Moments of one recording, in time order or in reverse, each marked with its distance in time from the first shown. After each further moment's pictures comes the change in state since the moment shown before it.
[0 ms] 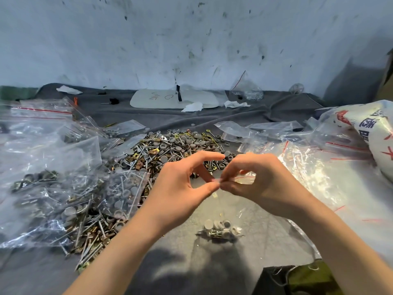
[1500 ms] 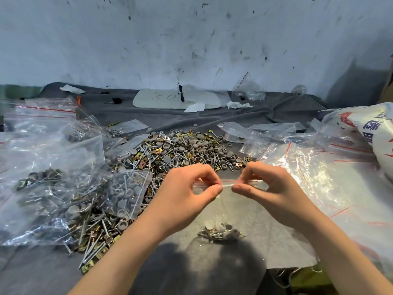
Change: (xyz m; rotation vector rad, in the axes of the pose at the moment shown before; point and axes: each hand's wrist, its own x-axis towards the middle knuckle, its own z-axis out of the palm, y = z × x) left_hand -0.004 -0.009 0.004 0.080 -0.042 0.020; right_hand -0.018 0.020 0.008 0.212 0.094 0.061
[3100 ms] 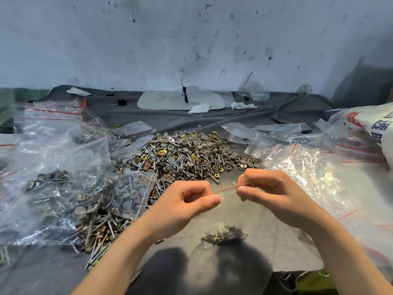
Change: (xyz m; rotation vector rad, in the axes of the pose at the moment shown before) left_hand -0.012 -0.023 -0.003 -0.475 -0.232 -0.124; right_hand 0.002 0.005 -0.003 0.167 -0.172 0.059
